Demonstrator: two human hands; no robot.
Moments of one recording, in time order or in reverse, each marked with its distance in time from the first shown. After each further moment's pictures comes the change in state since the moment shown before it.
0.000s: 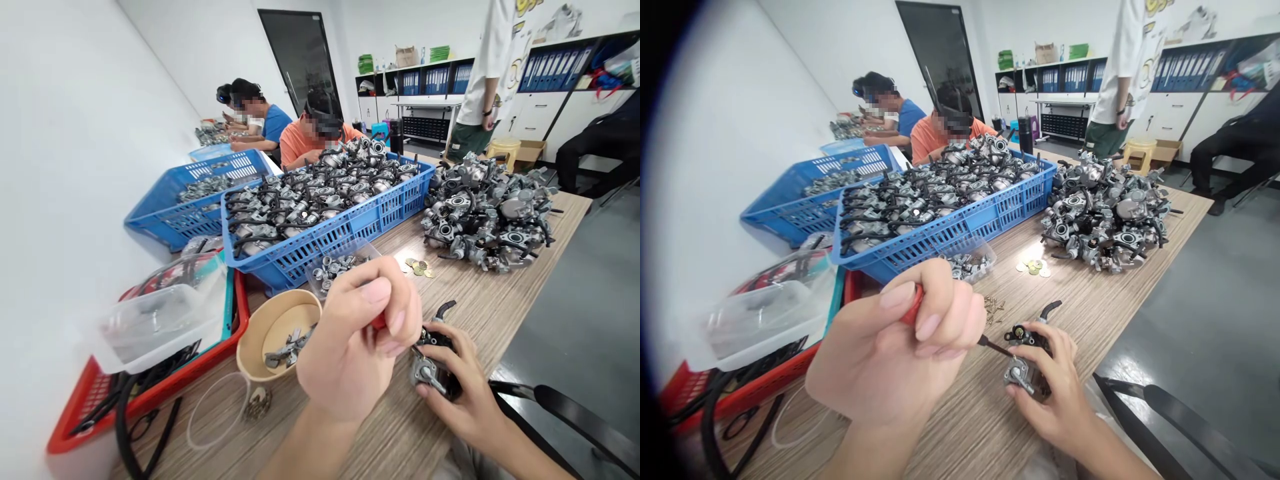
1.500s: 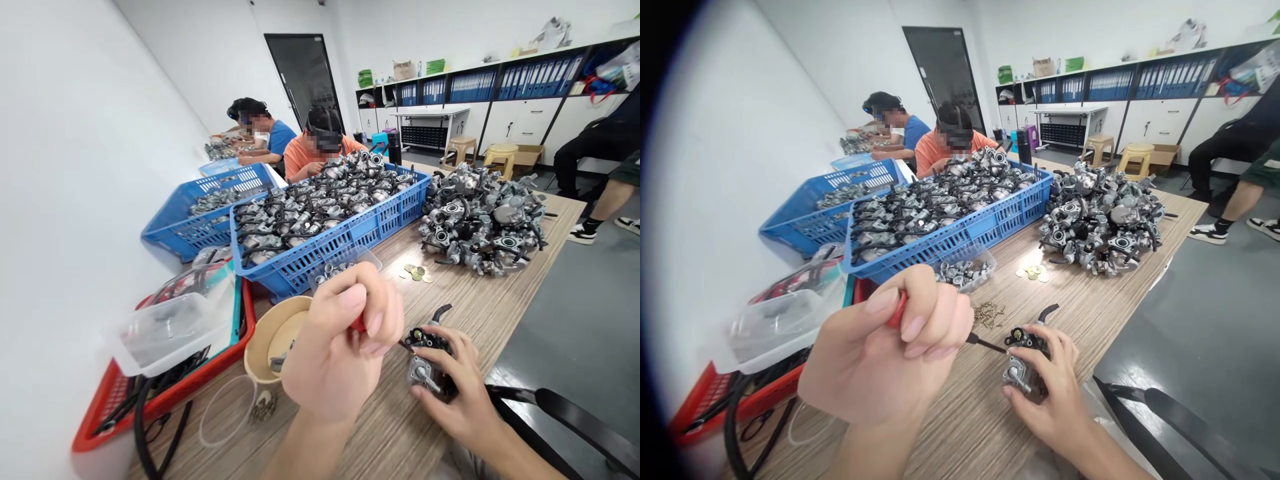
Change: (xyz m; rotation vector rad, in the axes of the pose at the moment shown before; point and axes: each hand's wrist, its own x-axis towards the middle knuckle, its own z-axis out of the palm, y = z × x) left_hand -0.004 0.010 0.009 0.127 0.094 0.025; right_hand 0.000 -0.005 0.004 -0.076 0.083 0.016
